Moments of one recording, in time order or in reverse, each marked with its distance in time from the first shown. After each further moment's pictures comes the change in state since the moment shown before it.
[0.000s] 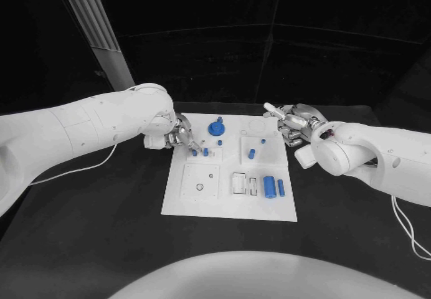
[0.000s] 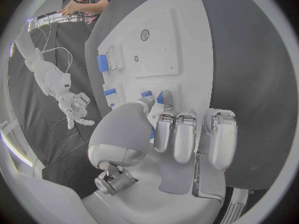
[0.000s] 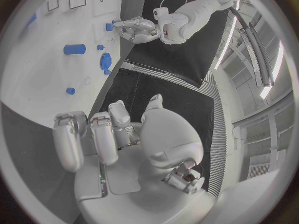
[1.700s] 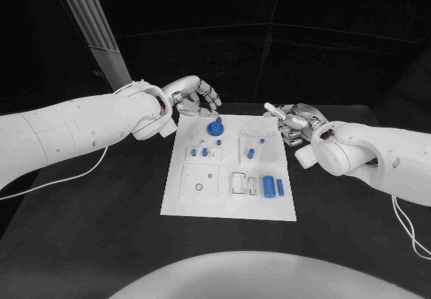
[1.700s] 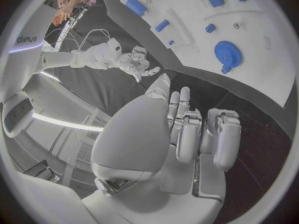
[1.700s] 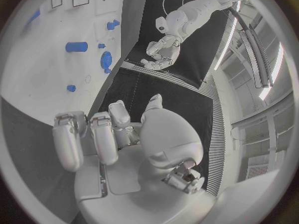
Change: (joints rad) left arm 0.014 -0.106 -0.007 0.126 -0.008 -0.651 0.804; left_hand 0.503 -0.097 -0.167 -0.012 -0.053 0.069 0.087 -0.370 -0.518 -0.593 0.100 -1.220 -0.940 -0.002 0.080 0.000 0.000 0.000 -0.002 0.071 0.000 0.000; right arm -0.003 -0.008 0.000 -0.001 -0.011 0.000 0.014; right_hand 0.004 0.004 0.000 0.000 0.000 0.000 0.000 0.003 -0.003 0.000 0.000 0.000 0.001 0.000 0.000 0.000 0.000 0.000 -0.004 0.004 0.000 0.000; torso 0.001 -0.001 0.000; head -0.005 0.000
